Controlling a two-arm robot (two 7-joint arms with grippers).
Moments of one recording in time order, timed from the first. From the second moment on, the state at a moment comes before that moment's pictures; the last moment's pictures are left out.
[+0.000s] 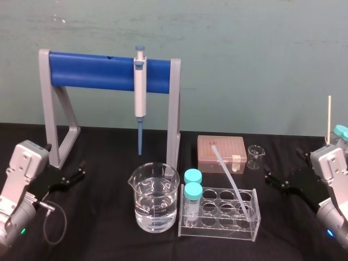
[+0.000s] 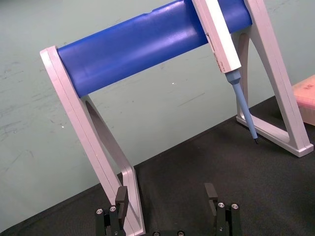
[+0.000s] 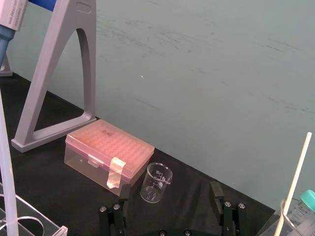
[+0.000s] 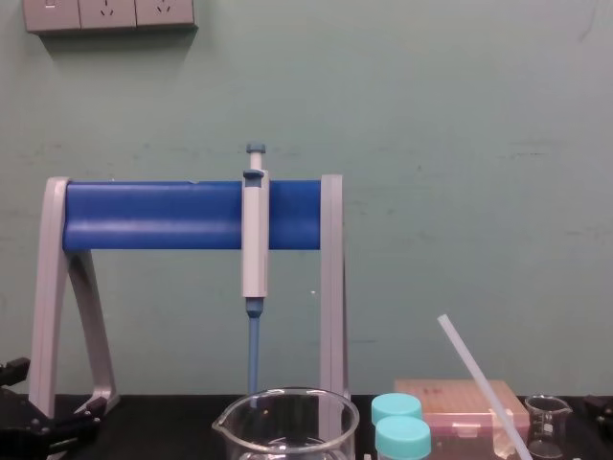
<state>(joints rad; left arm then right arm) -0.20 0.60 0.45 -1.41 -0.25 -0.12 0.03 0.20 0.60 -0.45 -1.41 0.25 -0.12 -0.03</state>
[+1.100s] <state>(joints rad) -0.20 0.60 0.45 -1.41 -0.25 -0.12 0.03 0.18 0.60 -0.43 -1.43 0.24 -0.13 -0.03</state>
